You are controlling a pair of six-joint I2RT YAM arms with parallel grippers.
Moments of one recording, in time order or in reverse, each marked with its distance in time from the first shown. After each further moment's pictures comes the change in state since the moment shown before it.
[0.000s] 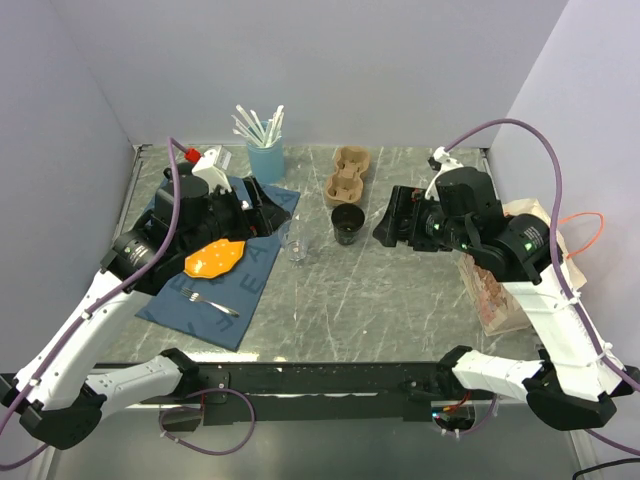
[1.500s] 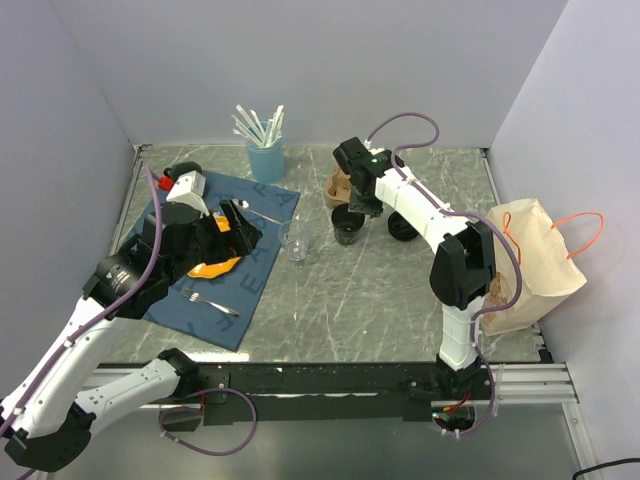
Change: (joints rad) left arm 0.000 -0.148 -0.109 -0.163 -0.206 -0.042; right arm -0.084 0.840 0.202 0.119 0.317 0.089
